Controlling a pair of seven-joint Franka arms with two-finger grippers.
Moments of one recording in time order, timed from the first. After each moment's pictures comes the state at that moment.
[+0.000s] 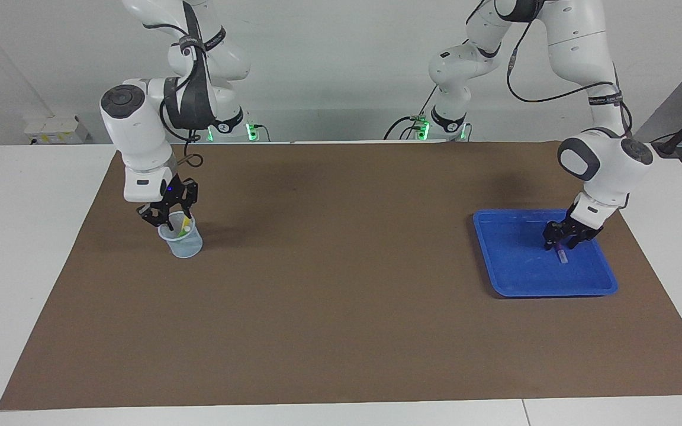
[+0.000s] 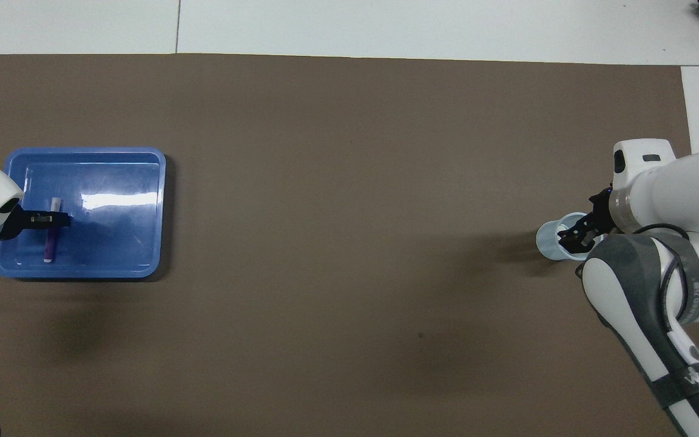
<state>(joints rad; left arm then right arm) 0.33 0.27 -0.06 -2.12 -0.10 2.51 0.39 -0.14 -0.01 0.17 -2.09 -0.08 2.13 -0.74</state>
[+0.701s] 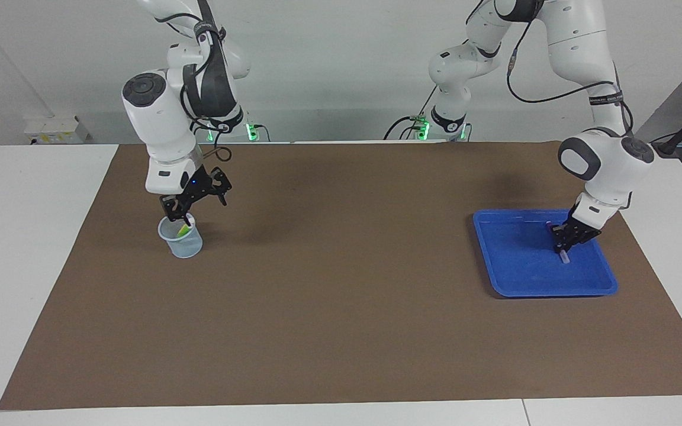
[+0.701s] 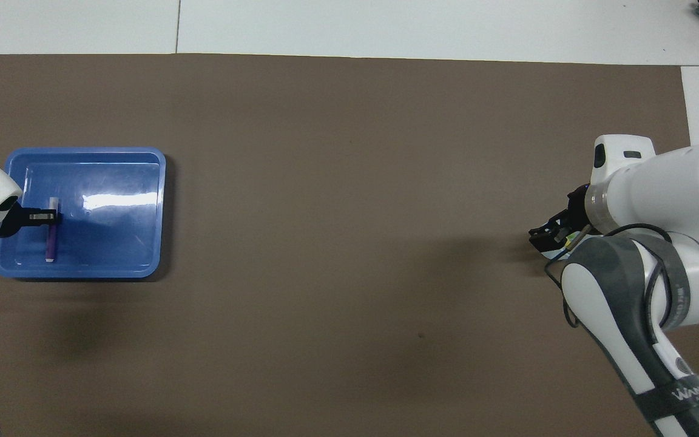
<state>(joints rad) 0.33 0.27 -0.06 -2.12 -0.10 2.52 0.39 -0.06 -0.02 0.17 -2.05 0.05 2.07 -0.52</state>
